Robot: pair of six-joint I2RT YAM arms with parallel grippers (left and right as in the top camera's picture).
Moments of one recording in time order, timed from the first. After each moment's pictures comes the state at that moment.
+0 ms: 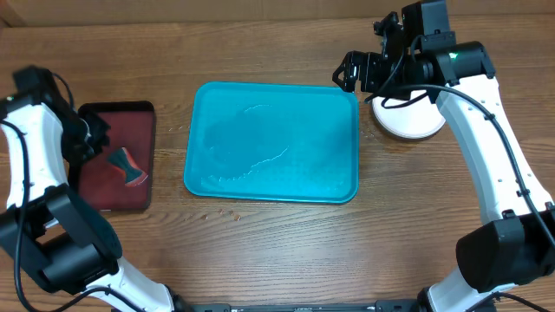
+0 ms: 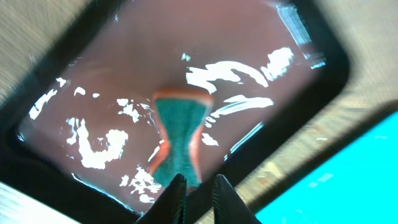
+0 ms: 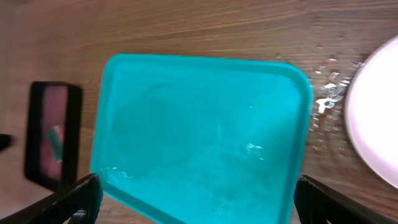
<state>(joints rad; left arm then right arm) 0.48 1.90 1.63 -1.12 0.11 -0.39 0.18 1.79 1.77 -1.01 -0.38 0.28</state>
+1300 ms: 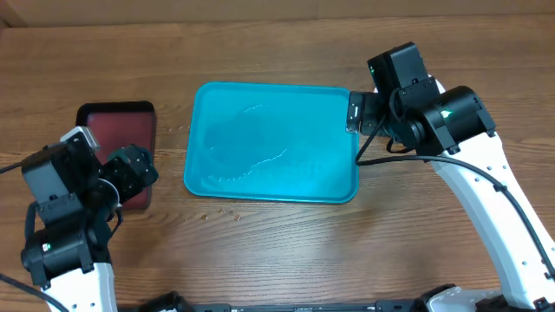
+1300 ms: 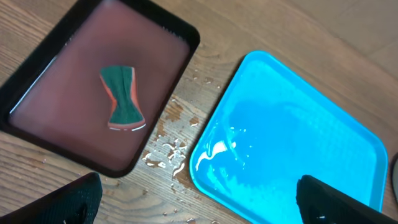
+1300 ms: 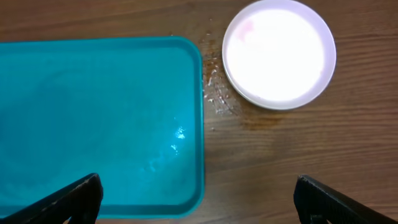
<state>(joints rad) 0.37 0.96 1.05 -0.92 0.20 -0.28 0.41 1.52 1.63 -1.21 0.22 0.46</state>
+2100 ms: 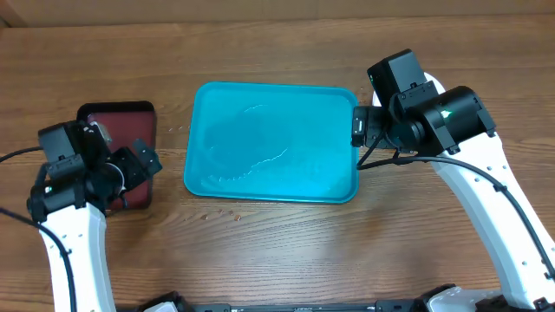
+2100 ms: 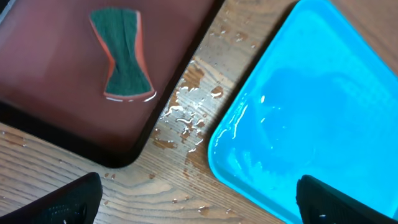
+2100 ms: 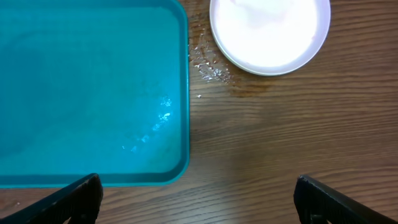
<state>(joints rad) 0.37 1.23 1.05 -0.92 0.20 -0.28 0.41 1.52 1.63 -1.33 0.21 0.46</state>
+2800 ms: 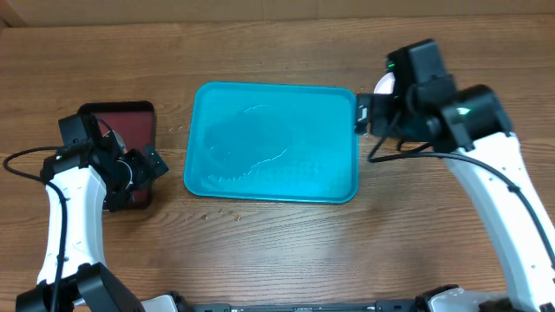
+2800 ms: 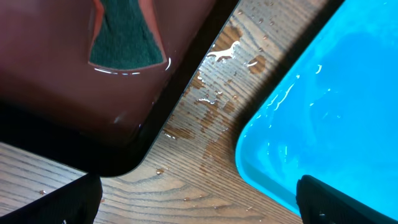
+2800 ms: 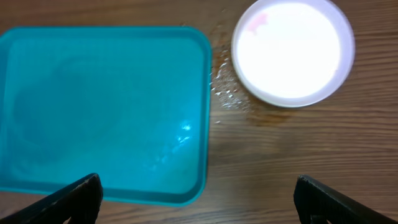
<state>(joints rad) 0.37 1.48 1.05 -0.92 0.20 -0.28 0.32 1.49 1.63 -1.21 0.09 0.36</state>
